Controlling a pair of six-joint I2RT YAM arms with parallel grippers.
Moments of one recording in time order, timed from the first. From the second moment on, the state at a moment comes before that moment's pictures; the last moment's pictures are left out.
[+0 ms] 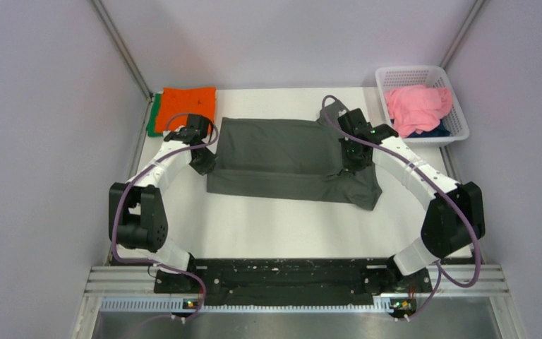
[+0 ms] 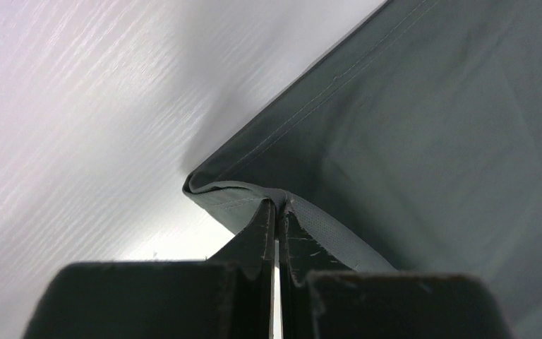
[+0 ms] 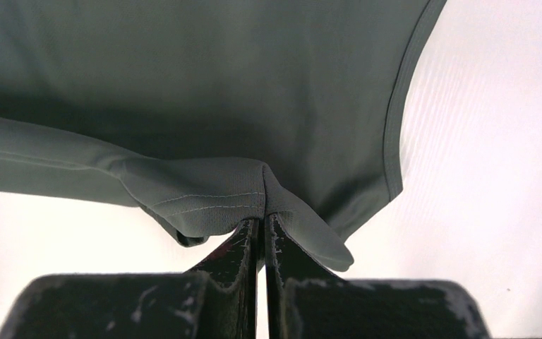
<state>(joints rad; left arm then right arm) -0.15 1.58 1.16 -0.75 -0.20 -0.97 0.44 1.52 1.26 -0.87 0.22 0.32</state>
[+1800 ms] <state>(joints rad) -0.24 1.93 1.38 -0.61 -0.09 -0.85 0.33 1.57 0.93 -0.27 0.05 0.32</state>
